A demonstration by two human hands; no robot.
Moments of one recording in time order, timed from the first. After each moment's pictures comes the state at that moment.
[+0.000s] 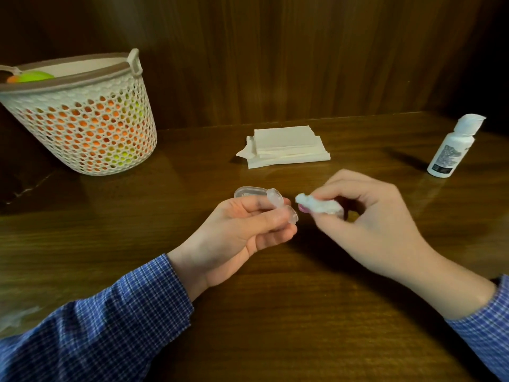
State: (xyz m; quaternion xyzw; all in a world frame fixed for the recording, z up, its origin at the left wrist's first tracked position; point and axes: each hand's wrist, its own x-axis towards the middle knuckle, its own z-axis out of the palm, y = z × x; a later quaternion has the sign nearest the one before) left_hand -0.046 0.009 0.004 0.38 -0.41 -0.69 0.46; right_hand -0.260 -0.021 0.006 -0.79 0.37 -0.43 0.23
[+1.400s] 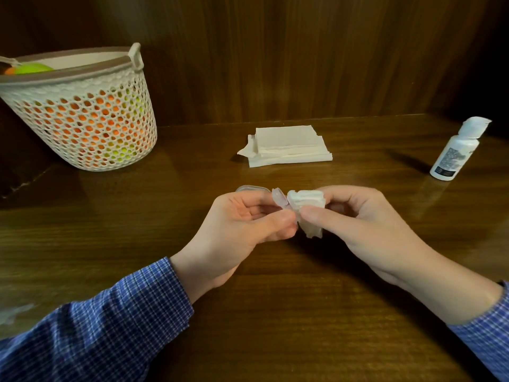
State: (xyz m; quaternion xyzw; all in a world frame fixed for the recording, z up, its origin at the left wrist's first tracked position) left_hand -0.049 0.010 -0.002 0.42 -0.50 -0.58 0.49; right_hand -0.253 -0.019 0.010 -0.71 0.40 -0.36 0.46
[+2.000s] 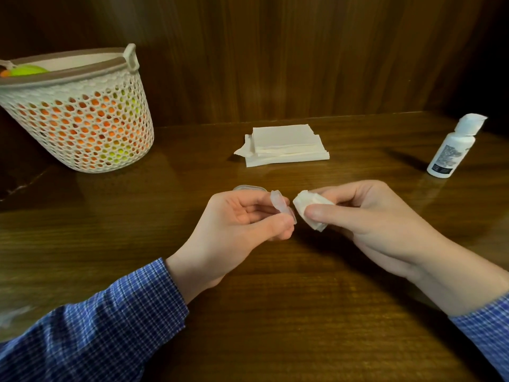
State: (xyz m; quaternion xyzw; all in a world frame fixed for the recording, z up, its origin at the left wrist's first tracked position) left_hand -0.048 0.013 -0.001 0.42 -0.57 -0.51 0.48; right_hand -0.261 -0.024 0.019 -0.62 0.42 -0.34 0.57
